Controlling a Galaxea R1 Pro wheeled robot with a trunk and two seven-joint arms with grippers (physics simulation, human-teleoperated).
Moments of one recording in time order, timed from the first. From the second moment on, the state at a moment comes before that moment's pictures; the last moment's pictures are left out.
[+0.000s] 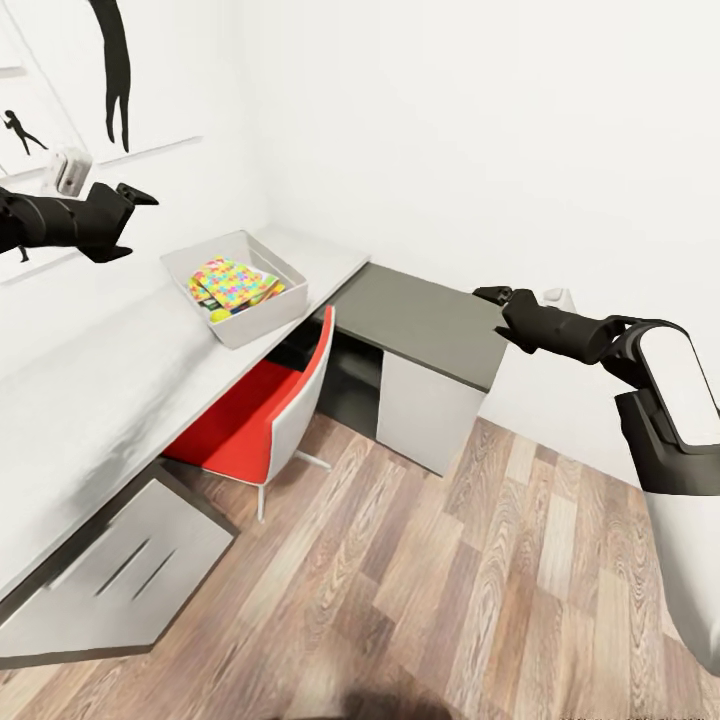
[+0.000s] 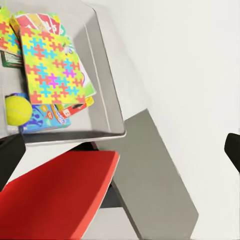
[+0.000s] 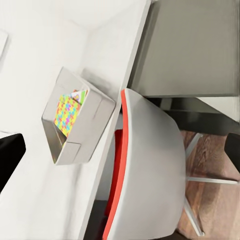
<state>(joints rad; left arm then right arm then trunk) -1.71 0.72 -0.91 -1.07 2.12 0.33 0.62 -1.03 -0.32 0.12 -1.48 -1.61 0.73 -0.57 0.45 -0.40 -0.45</state>
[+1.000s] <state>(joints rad) -1.71 0.74 -0.92 -0.66 2.35 0.54 0.39 -1.03 -0.32 0.11 -1.48 -1.61 0.73 -0.57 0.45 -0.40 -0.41</state>
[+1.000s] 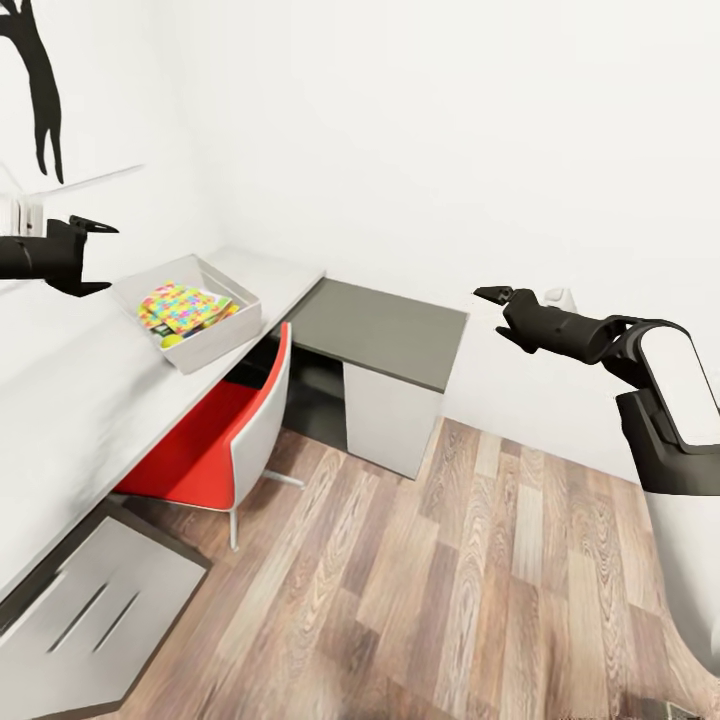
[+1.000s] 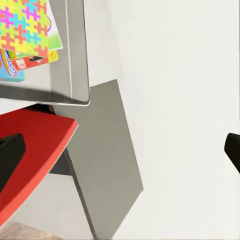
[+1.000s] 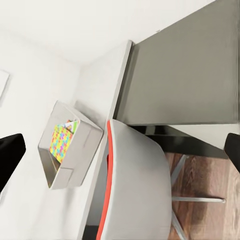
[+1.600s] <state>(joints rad) -1.71 0.54 -1.20 -0.54 2.35 0.56 0.39 -1.03 -0.32 0.12 -1.48 -1.61 0.73 -0.57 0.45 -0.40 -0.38</state>
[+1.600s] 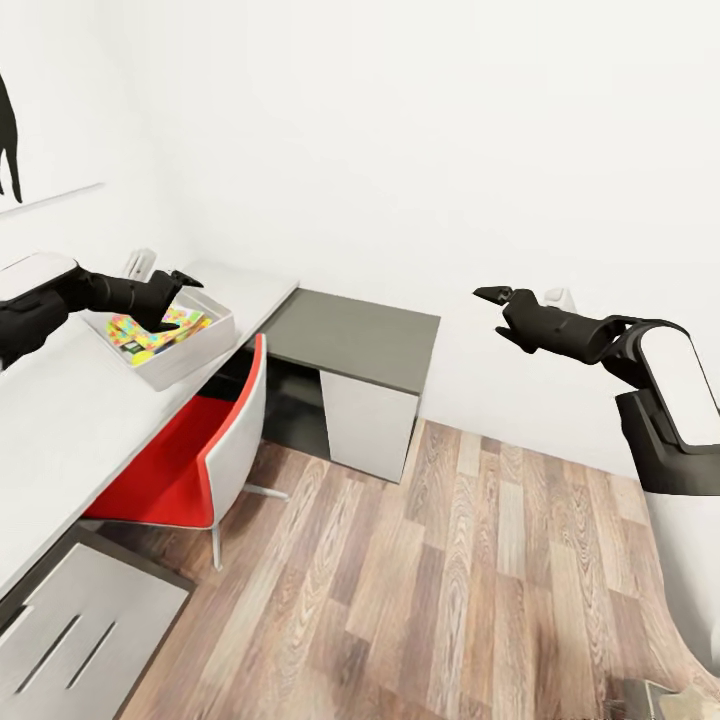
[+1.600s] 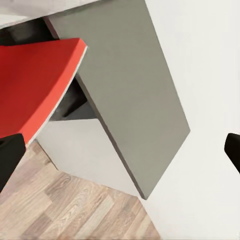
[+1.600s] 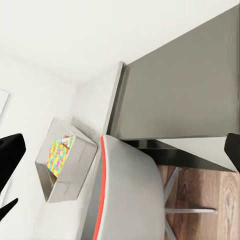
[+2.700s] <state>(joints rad) -1.71 0.43 -1.49 -0.48 2.35 0.56 0.39 -1.03 -0.32 0.12 -1.48 -1.61 0.73 -0.57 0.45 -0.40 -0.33</state>
